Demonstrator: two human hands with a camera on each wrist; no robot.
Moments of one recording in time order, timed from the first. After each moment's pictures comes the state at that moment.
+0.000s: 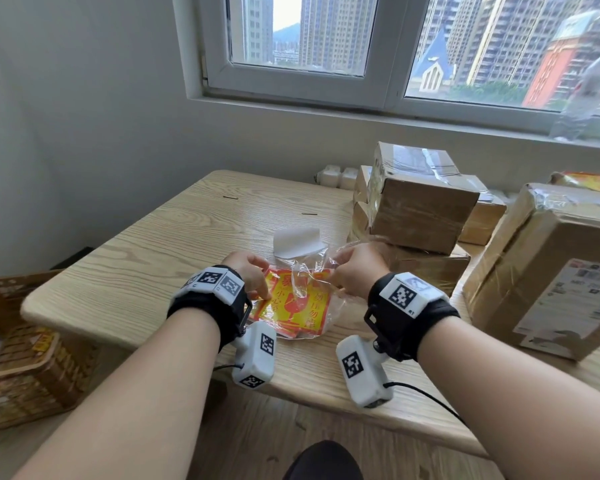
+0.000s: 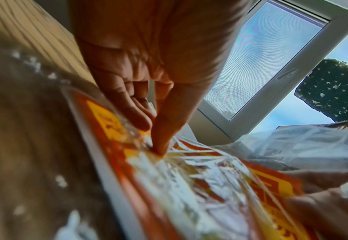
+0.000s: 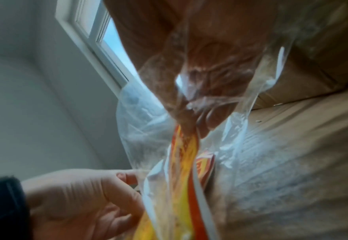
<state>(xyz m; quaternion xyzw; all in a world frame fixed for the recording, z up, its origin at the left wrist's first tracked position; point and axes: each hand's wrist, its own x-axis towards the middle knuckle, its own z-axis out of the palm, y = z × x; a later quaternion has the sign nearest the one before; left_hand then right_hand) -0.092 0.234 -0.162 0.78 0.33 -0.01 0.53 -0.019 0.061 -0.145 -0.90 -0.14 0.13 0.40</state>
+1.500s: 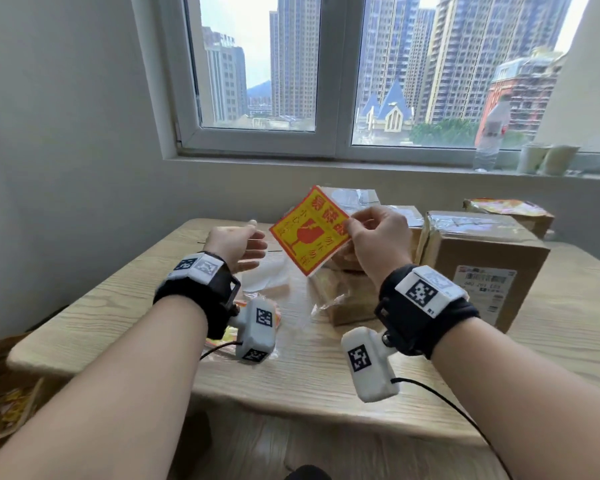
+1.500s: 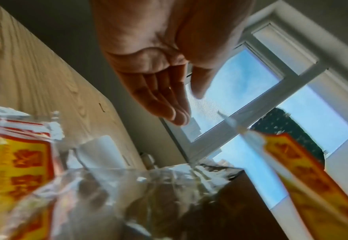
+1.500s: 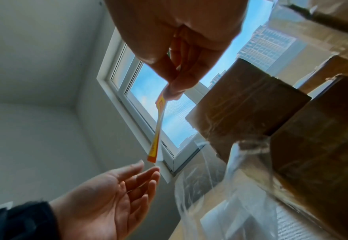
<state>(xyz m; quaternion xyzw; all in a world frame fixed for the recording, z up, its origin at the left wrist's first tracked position) -0.088 0.175 -0.063 0.70 0.23 0.15 0.66 -0.044 -0.026 -0.052 -0.79 -0.14 -0.14 0.58</state>
